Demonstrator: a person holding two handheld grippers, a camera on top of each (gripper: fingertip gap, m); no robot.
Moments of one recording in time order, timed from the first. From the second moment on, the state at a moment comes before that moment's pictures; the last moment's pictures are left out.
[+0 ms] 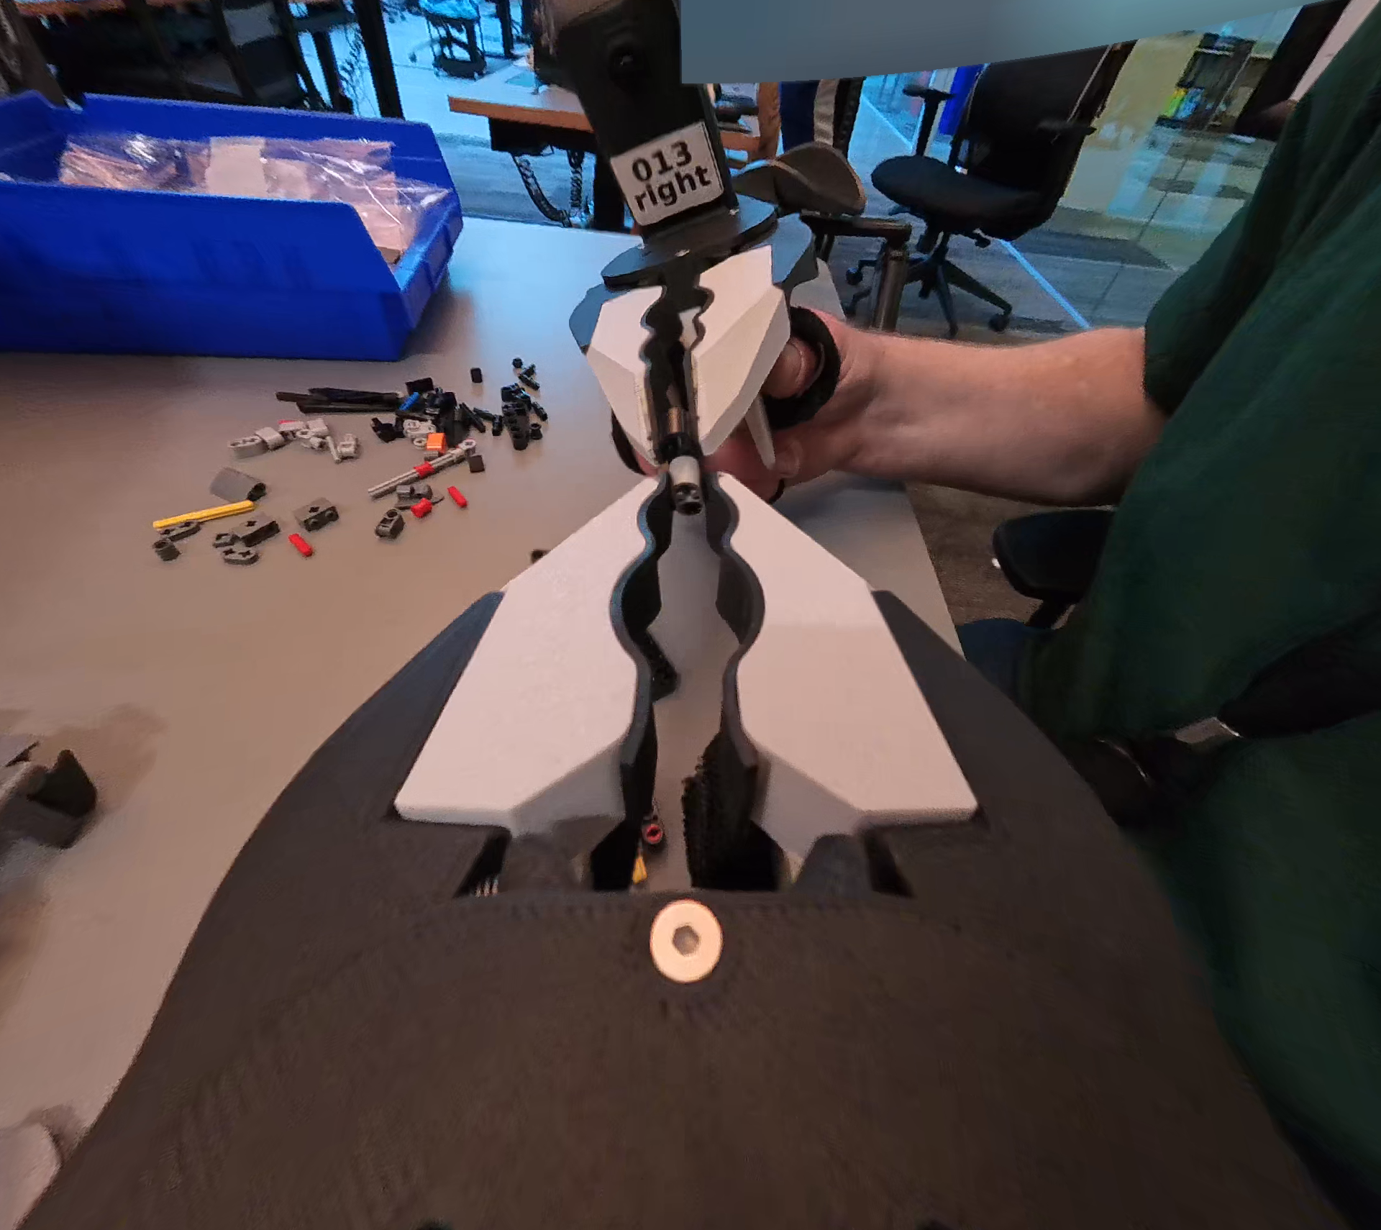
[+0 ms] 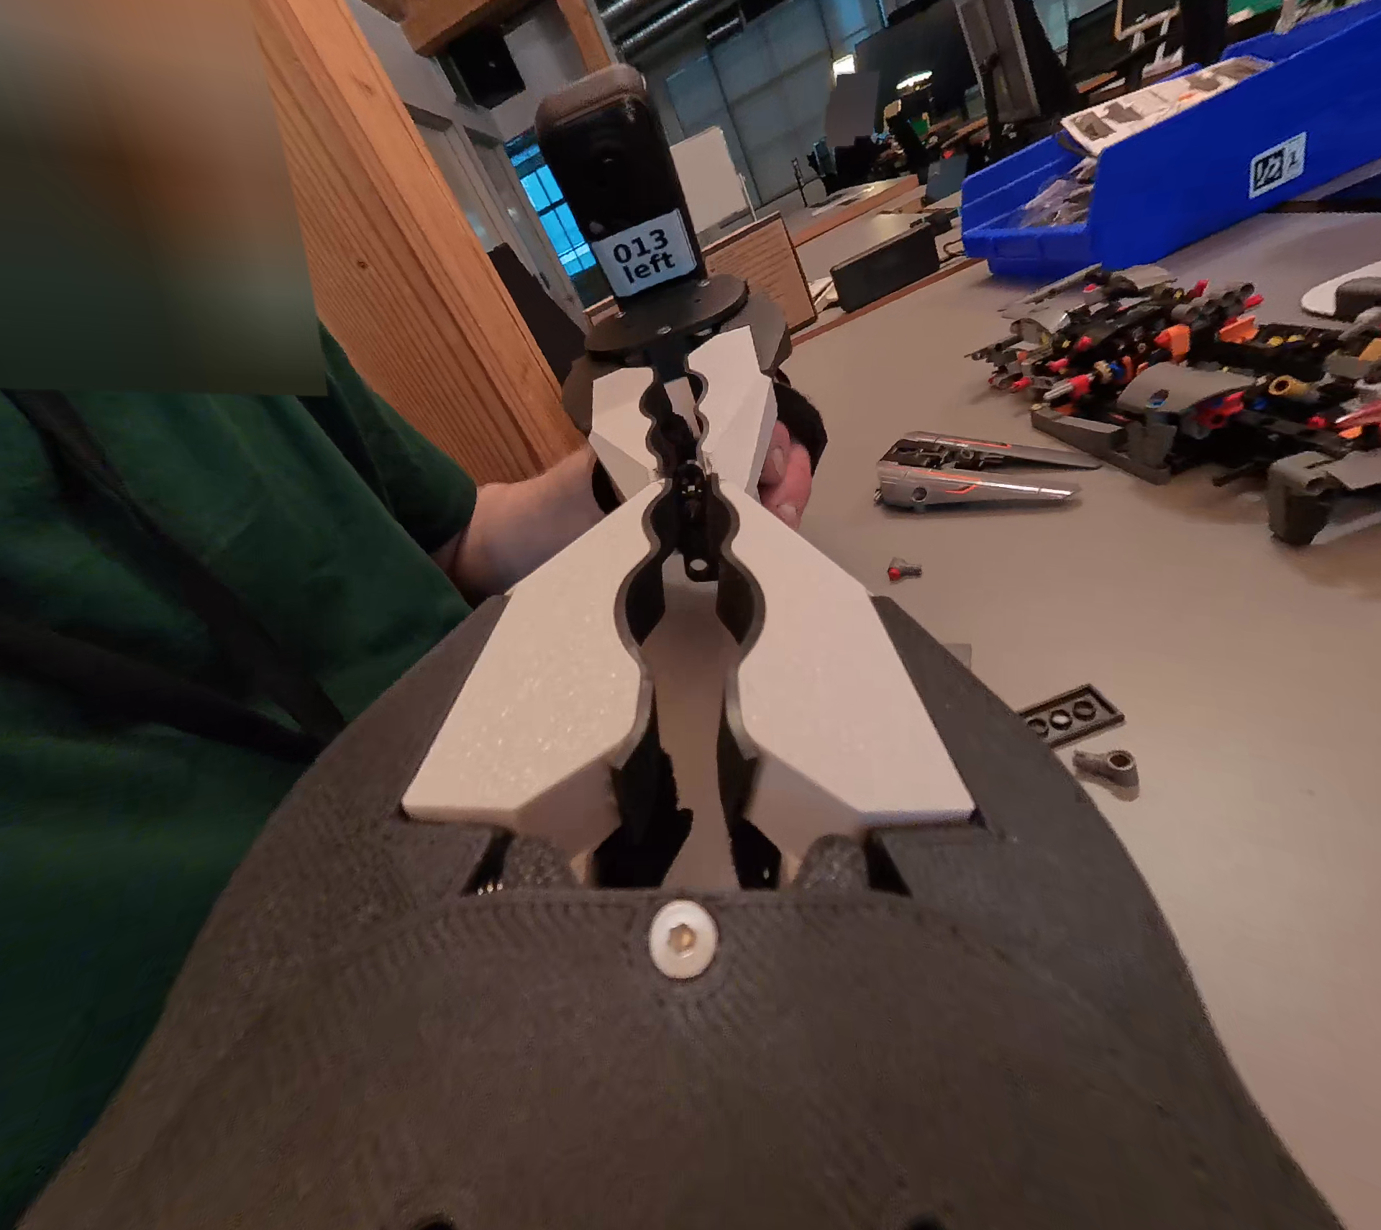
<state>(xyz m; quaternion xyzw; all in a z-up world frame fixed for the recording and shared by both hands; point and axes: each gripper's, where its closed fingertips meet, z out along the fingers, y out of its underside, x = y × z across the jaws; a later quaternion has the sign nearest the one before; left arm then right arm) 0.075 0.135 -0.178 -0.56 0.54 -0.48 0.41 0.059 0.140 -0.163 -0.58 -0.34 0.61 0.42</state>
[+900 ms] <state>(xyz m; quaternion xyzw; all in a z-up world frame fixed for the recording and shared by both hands) 0.071 0.116 -0.153 -0.53 0.45 -0.59 0.42 0.067 0.119 -0.148 -0.55 -0.33 0.64 0.41</state>
